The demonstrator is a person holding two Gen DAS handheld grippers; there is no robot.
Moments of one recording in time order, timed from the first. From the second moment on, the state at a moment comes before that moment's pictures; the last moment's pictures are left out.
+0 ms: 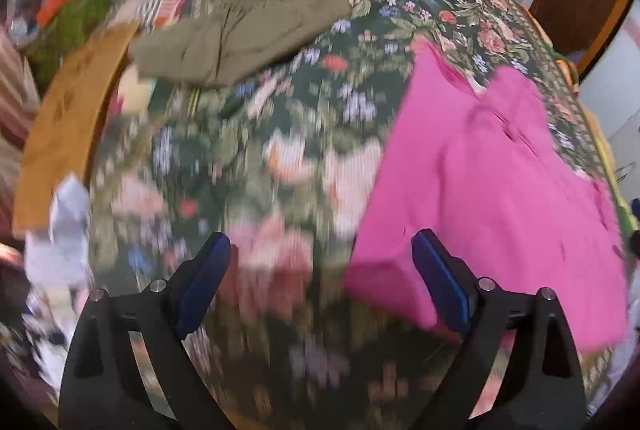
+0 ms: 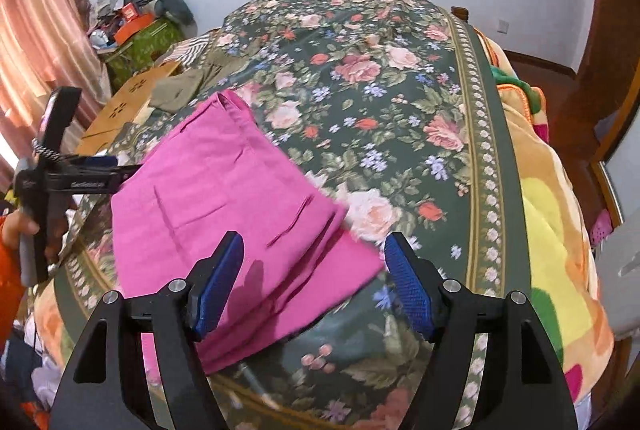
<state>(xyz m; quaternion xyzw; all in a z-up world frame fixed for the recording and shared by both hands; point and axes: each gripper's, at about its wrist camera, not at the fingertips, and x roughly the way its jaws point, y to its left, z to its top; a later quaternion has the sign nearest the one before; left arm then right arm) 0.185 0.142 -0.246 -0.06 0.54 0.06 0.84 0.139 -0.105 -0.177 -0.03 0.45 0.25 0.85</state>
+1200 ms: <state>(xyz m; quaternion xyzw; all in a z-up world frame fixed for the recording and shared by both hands) 0.184 0.128 -0.187 -0.07 0.46 0.01 0.88 0.155 -0.118 -0.181 -0.02 0.45 0.25 0.86</state>
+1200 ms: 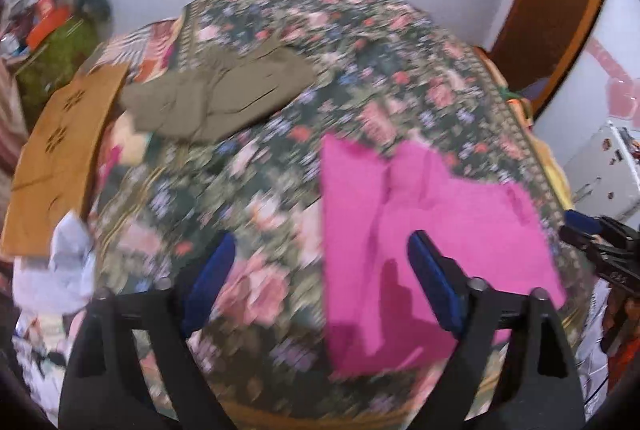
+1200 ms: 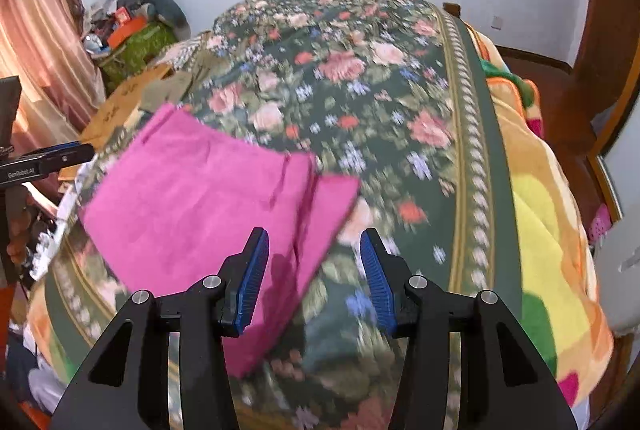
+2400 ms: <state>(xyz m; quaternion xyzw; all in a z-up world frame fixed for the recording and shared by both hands) 0.224 0.099 -0.186 -0.03 0.47 -0.07 0.88 0.178 -0.096 -0.180 -0.02 0.46 0.25 0.85</state>
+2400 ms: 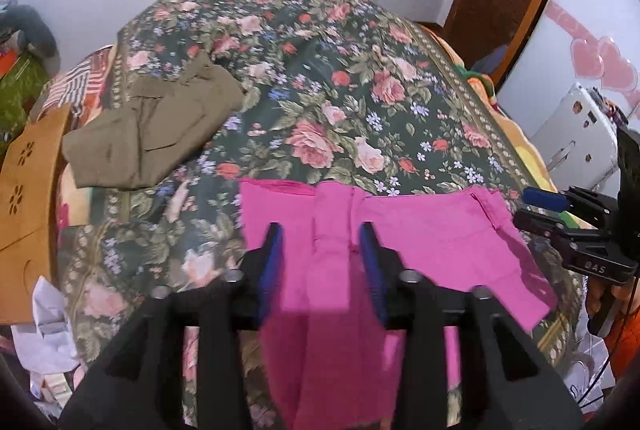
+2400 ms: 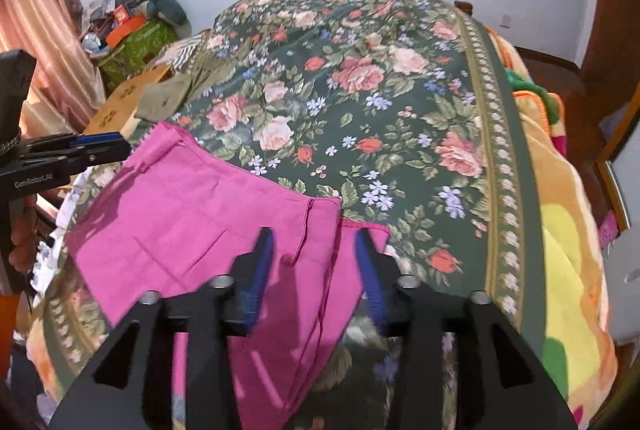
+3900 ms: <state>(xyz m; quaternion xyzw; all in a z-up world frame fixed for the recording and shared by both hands) 0.205 0.109 -0.186 -0.06 0.45 -0.06 0.89 0.181 -0.062 -0.152 -0.03 0.41 0.27 0.87</state>
